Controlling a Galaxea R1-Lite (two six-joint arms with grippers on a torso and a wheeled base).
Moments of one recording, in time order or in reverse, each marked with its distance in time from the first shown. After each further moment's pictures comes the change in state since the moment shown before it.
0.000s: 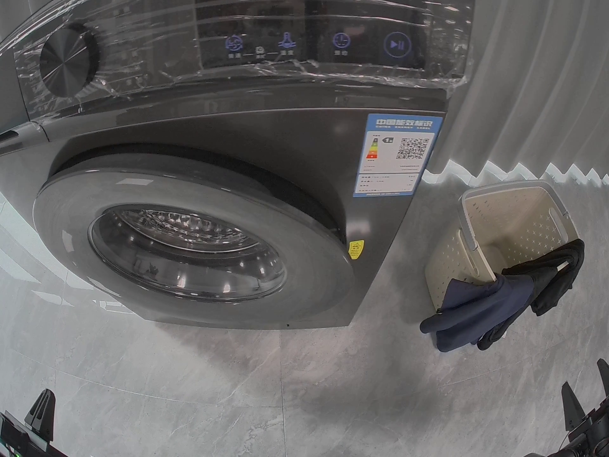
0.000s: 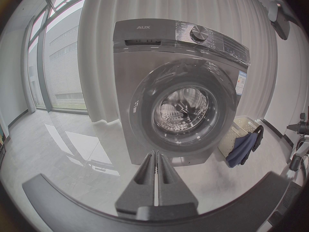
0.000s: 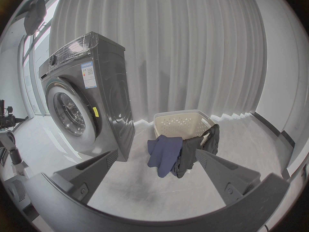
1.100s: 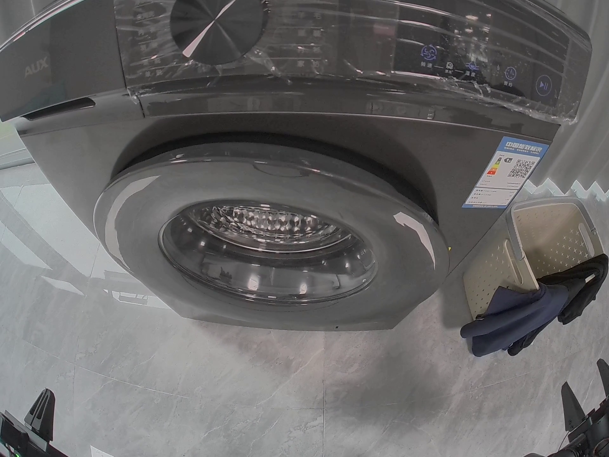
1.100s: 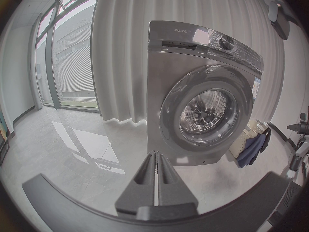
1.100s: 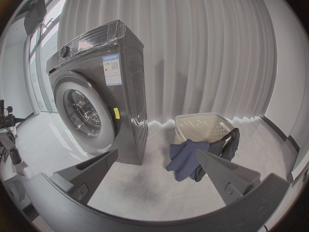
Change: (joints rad) left arm 0.000 0.000 0.000 0.000 0.001 0.000; right arm 0.000 0.000 0.000 0.000 0.000 0.000
